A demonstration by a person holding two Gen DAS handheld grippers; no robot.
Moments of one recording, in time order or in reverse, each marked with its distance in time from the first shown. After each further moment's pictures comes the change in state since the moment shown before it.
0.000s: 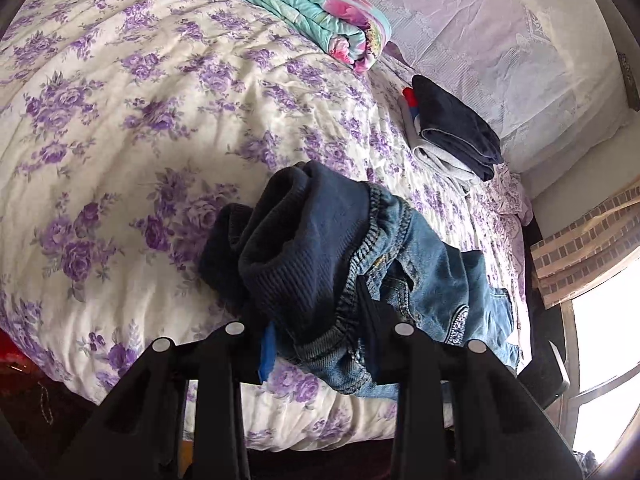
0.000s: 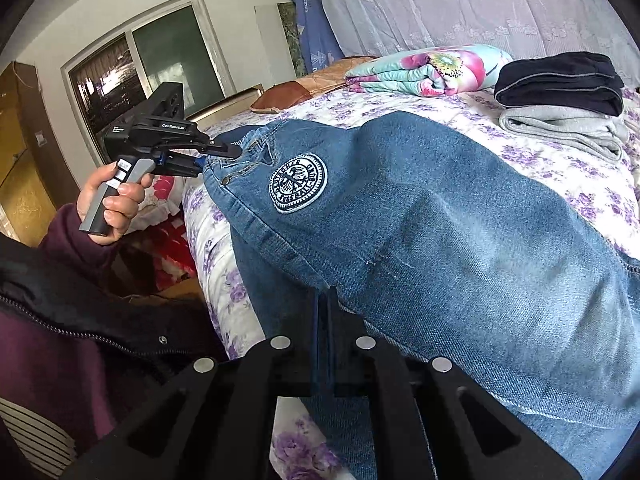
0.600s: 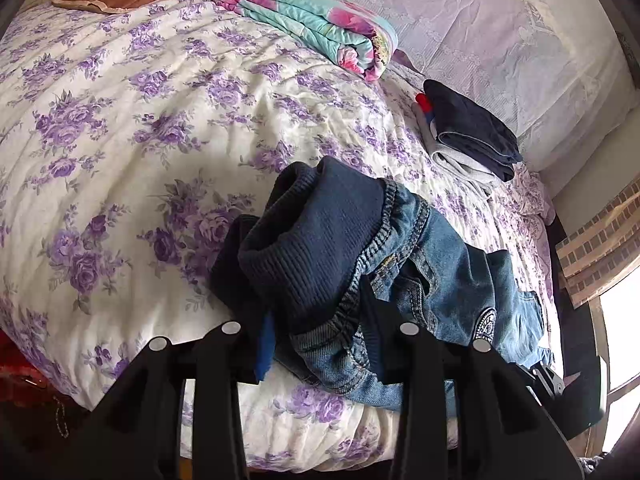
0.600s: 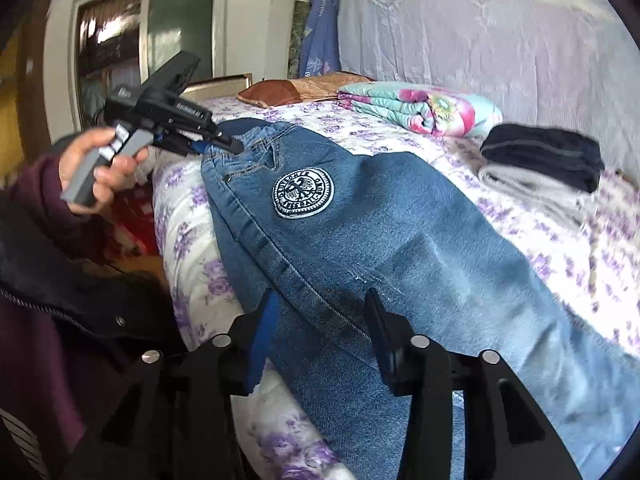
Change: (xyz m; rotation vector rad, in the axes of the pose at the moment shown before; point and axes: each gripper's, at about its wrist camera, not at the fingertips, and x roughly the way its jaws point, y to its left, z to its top) left arm 0.006 -0.007 -0.006 0.052 -0.063 0.093; right arm -0.003 0.047 -0.008 -0.264 -0.010 -0.260
